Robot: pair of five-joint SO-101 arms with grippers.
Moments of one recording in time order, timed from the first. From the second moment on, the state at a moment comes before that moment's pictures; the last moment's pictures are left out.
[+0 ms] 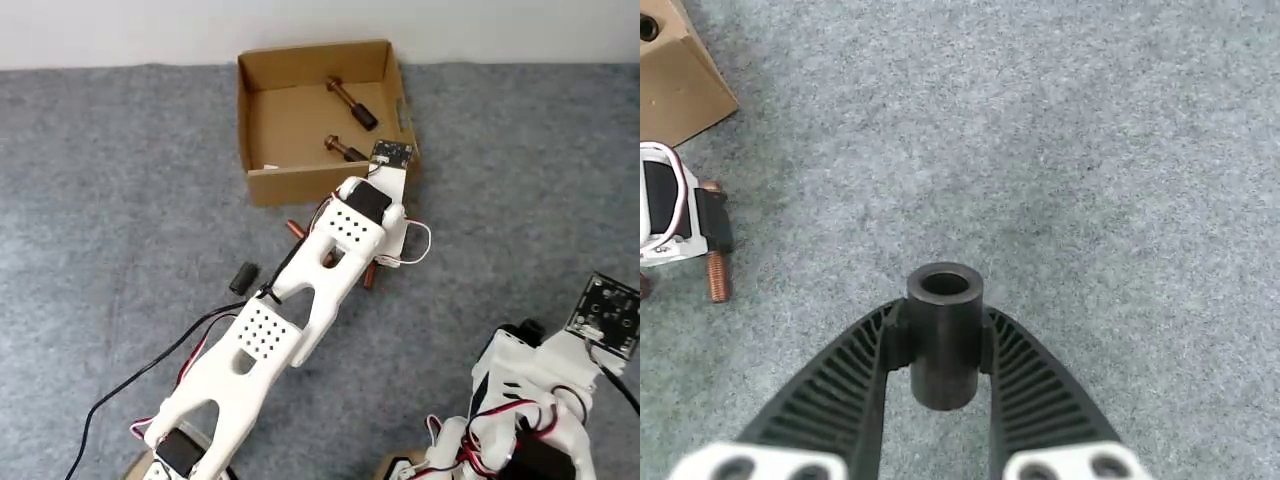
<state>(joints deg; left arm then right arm) 33.3 74.1 -78.1 97.7 31.7 24.2 -87.0 47.2 93.1 -4.2</state>
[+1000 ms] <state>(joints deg) 34.1 47.9 -92.4 99.4 20.4 23.3 -87.6 47.2 93.1 2.9</state>
